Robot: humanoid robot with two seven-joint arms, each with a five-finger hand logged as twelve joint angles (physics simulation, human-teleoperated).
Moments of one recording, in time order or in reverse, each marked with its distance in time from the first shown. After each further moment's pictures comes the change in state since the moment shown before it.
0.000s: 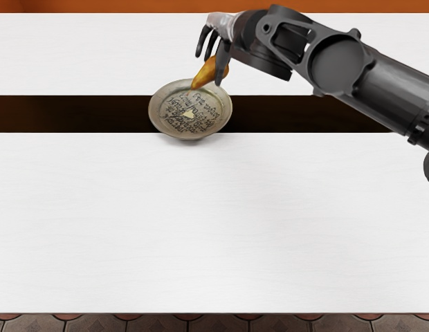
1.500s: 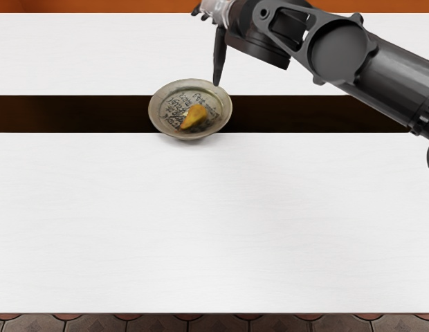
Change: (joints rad) left arm 0.002 0.000 0.000 -0.001 0.000 0.000 0.000; right arm 0.051 0.000 -0.015 0.006 0.034 -0.005 0.000
